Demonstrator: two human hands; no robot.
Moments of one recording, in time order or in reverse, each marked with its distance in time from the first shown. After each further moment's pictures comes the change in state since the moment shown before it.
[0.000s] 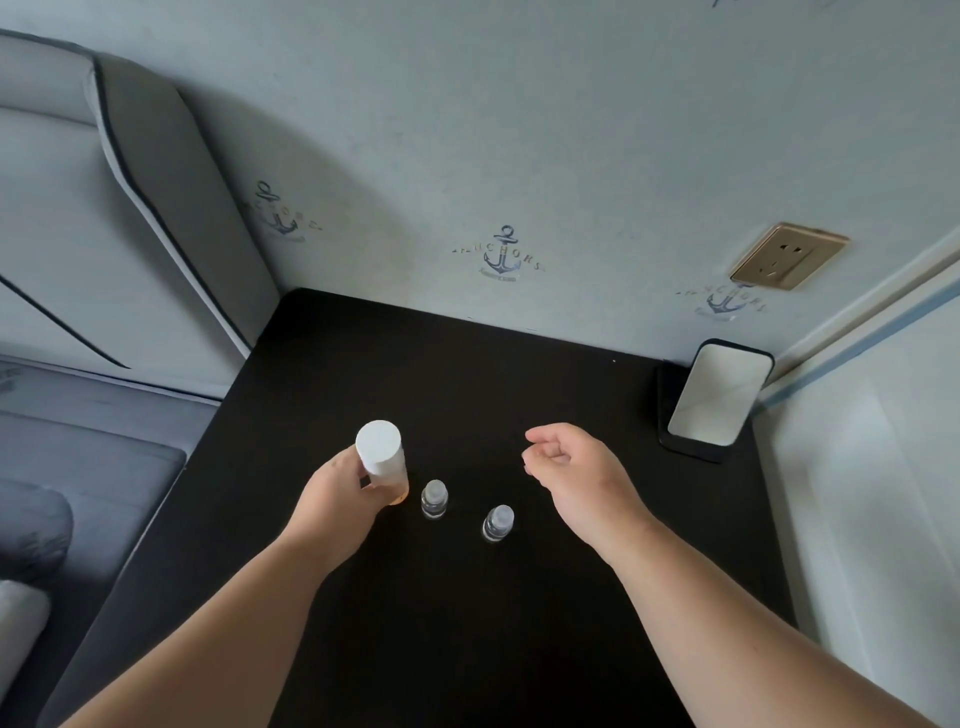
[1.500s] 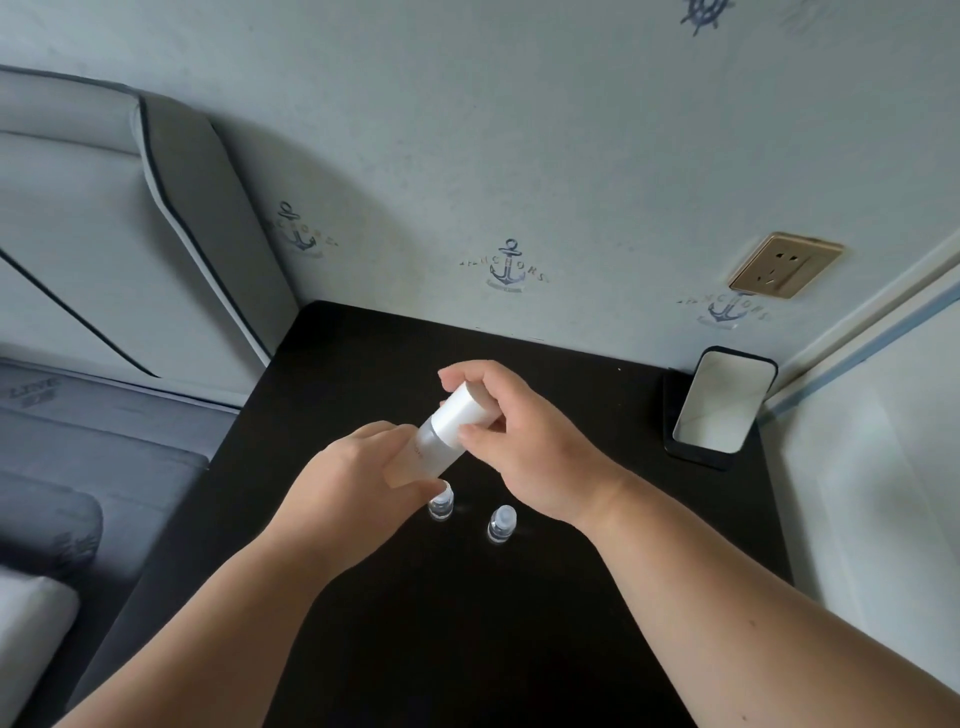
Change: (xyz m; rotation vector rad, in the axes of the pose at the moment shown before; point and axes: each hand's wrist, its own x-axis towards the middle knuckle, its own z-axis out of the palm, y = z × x) left_hand -0.055 0.070 -0.034 0.263 0.119 0.356; right_hand -0.022 -0.072 -0.003 0.082 -0.320 -0.501
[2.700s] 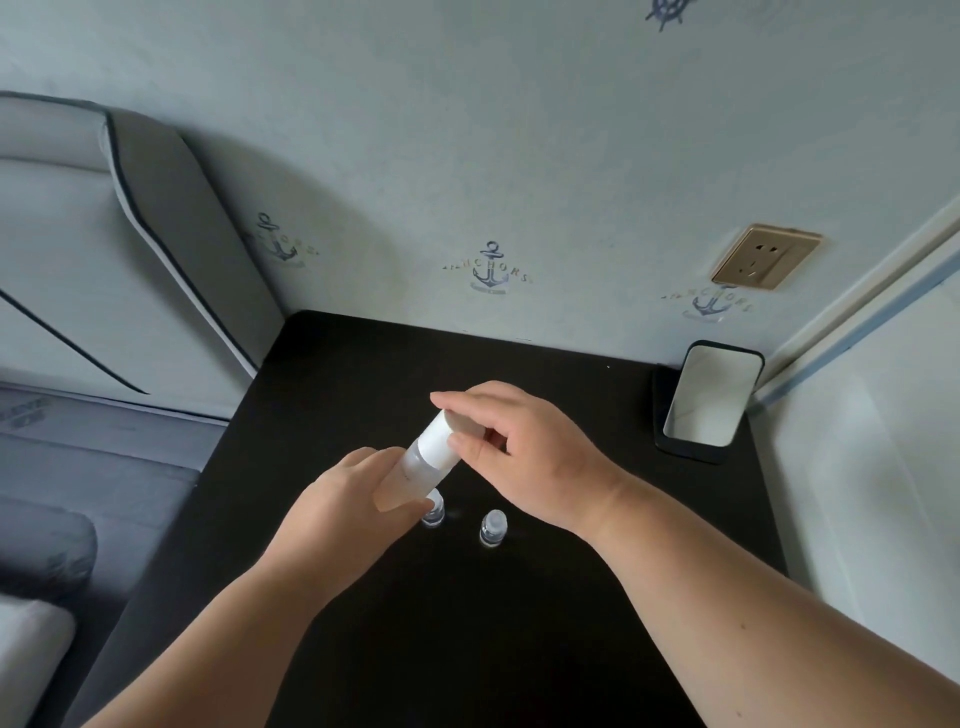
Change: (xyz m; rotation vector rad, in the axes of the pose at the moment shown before) left_hand -0.001 -0.018 0.023 -0.016 -0.078 -0.087; right_hand -0.005 0.012 -0.012 -0.357 0.107 -0.166
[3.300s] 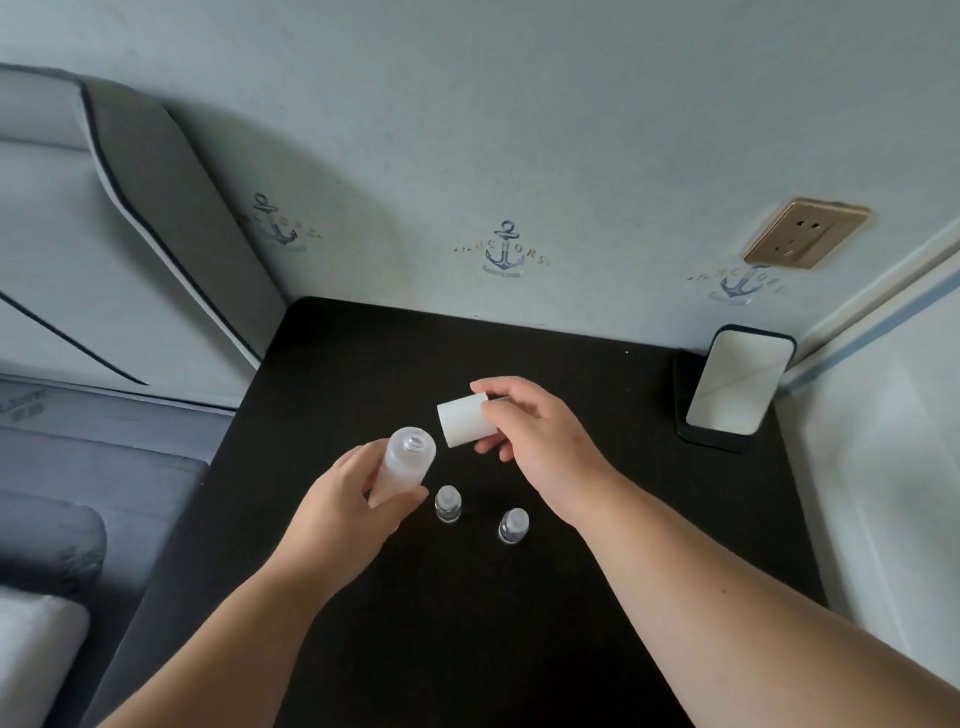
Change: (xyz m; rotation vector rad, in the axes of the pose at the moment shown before) left_hand 0.012 -0.030 0.004 -0.284 -0.007 -0.068; right_hand 0.028 0.033 0.041 0.583 0.097 0.493
